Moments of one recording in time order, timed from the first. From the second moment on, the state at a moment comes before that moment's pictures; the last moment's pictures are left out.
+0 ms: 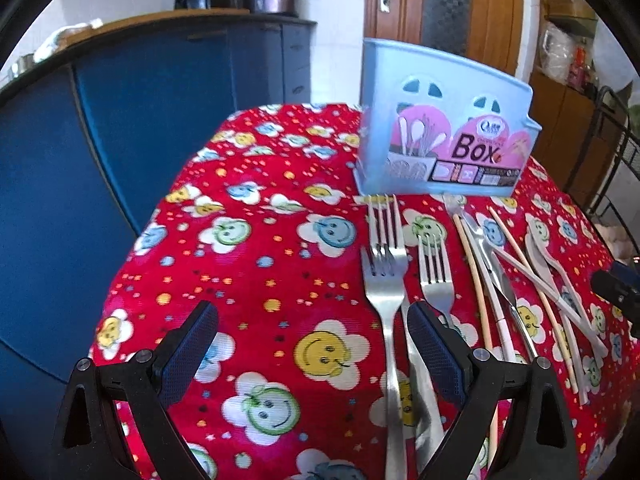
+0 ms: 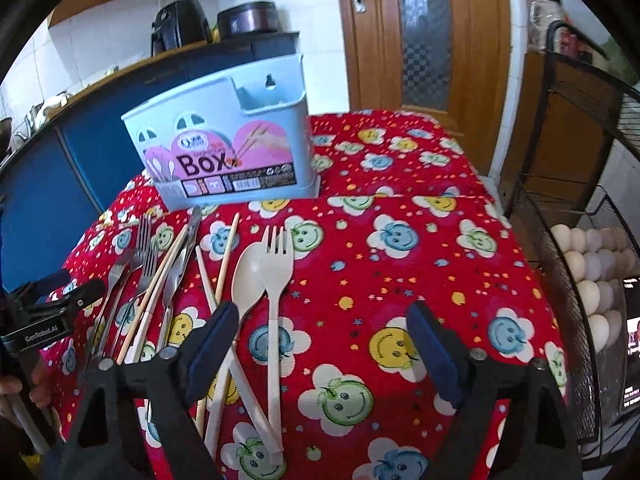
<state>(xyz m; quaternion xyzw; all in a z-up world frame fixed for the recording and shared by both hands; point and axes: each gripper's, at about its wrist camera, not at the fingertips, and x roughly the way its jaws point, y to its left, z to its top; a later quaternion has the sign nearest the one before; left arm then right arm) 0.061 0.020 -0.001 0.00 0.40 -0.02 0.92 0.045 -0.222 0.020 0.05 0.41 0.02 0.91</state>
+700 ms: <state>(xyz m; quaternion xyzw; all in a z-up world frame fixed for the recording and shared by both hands) 0.102 0.015 -0.014 -0.04 0.45 -0.09 0.89 0.097 -0.207 0.001 0.00 0.49 0.05 0.87</state>
